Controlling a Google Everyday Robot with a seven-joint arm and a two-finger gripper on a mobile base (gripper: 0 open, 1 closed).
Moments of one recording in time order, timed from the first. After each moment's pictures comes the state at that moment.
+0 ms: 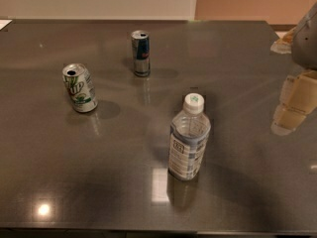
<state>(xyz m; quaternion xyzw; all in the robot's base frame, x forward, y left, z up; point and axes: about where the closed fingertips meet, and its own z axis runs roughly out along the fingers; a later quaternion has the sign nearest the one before) 0.438 -0.217 0.976 -0.60 0.78 -0.03 0.16</state>
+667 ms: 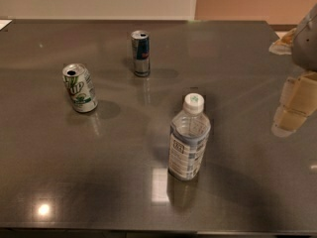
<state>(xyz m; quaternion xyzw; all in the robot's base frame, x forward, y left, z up) 0.436 -0.213 0.975 -0.61 0.77 -0.03 0.16</state>
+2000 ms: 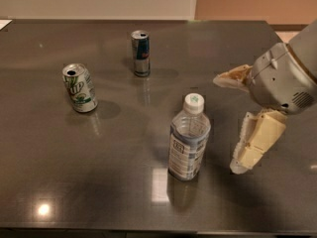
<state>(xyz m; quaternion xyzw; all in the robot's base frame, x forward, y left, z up) 0.393 -0.121 0.938 -0.68 0.68 0.15 0.24</state>
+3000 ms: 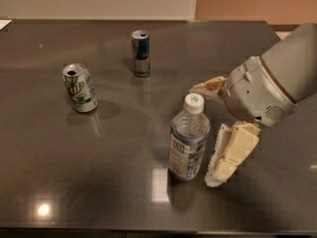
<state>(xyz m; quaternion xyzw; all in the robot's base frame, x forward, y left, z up) 0.376 -0.073 0.928 -0.68 0.65 0.21 0.25</state>
